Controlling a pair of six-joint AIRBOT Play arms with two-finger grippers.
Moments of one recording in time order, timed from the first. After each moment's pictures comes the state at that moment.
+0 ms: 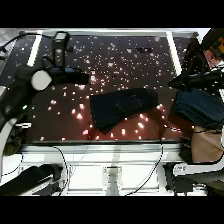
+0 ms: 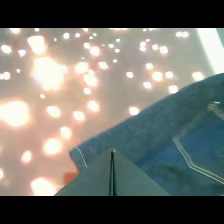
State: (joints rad) left arm -0.38 -1.11 1.28 1.43 -0.88 -1.60; right arm -0.42 -1.56 1.41 -0.69 1.48 1.23
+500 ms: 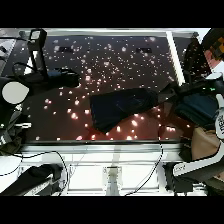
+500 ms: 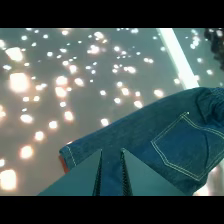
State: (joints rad) left arm -0.35 -0.95 1.21 1.36 -0.87 -1.59; right arm -0.35 -1.71 1.37 -0.80 1.54 1.41
